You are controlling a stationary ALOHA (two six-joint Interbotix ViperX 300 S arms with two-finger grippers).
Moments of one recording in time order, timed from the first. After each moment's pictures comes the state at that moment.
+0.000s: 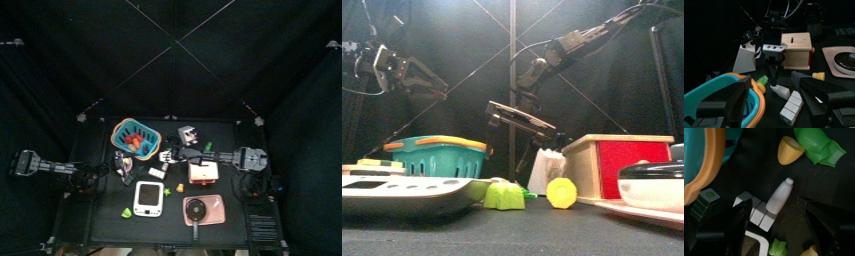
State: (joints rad) left arm 0.01 -0.62 1.25 -0.58 -0.62 0.64; right arm -0.27 0.31 0.11 -0.07 0.70 1.28
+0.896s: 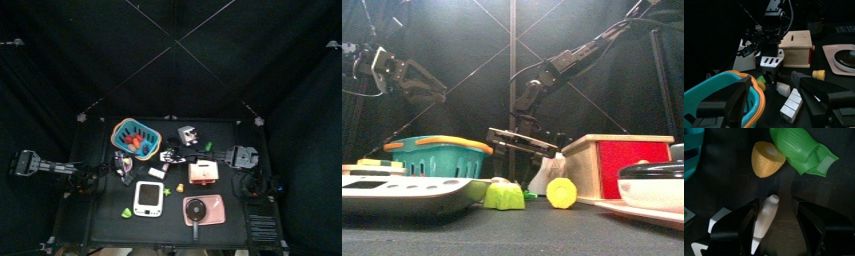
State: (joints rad) left arm 0.02 -0.62 1.26 -0.58 -0.62 0.64; right arm -0.30 0.41 0.10 -0.04 0.71 1.27
